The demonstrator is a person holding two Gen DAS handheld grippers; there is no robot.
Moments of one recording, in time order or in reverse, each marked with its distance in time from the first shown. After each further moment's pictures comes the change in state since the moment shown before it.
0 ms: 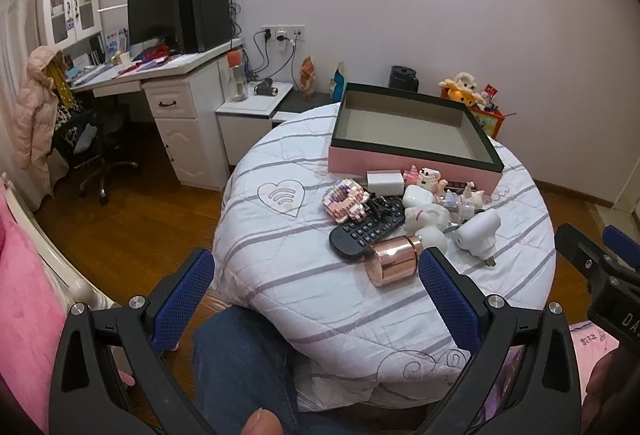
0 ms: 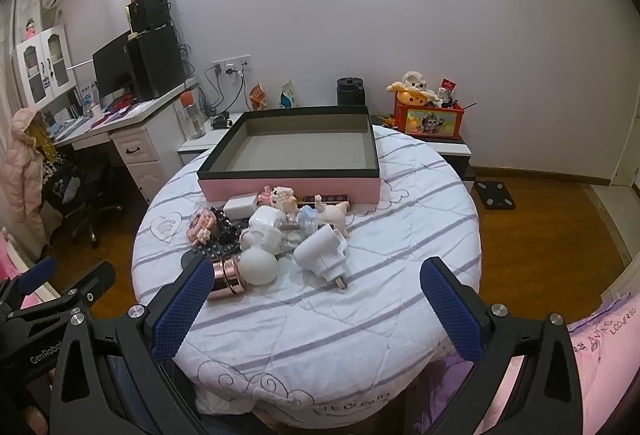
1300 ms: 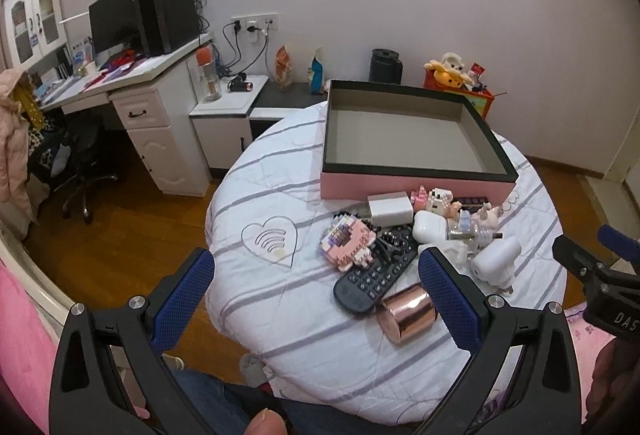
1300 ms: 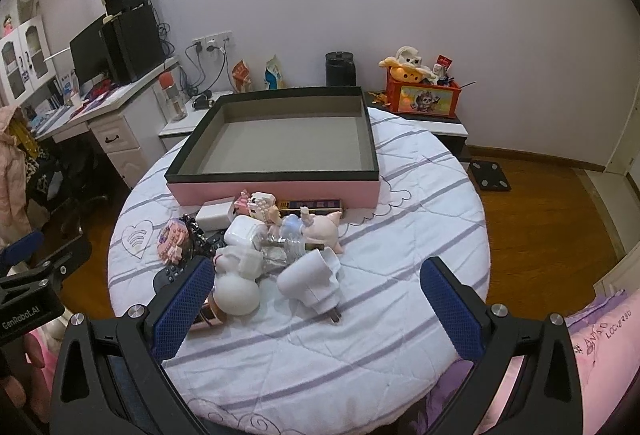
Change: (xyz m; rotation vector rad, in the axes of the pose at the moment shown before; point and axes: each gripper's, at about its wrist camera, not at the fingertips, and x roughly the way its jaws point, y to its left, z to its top) left arm 0.063 0.004 0.064 0.089 0.071 -0.070; right arm 0.062 -0.004 0.037 0.018 0.112 -0.042
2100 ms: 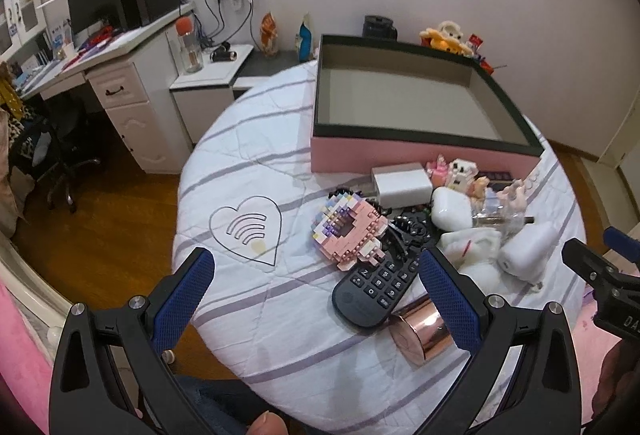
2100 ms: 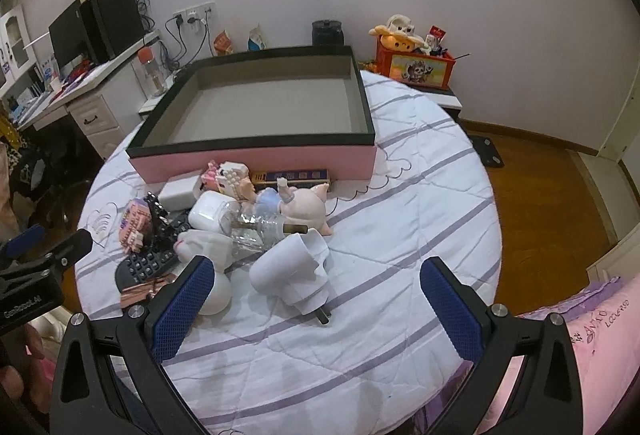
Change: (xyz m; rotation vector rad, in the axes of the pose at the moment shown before) left arm 0.074 -0.001 -0.010 0.016 0.115 -0.038; right arm 0.051 -0.008 -0.008 0.013 0.109 -0.047
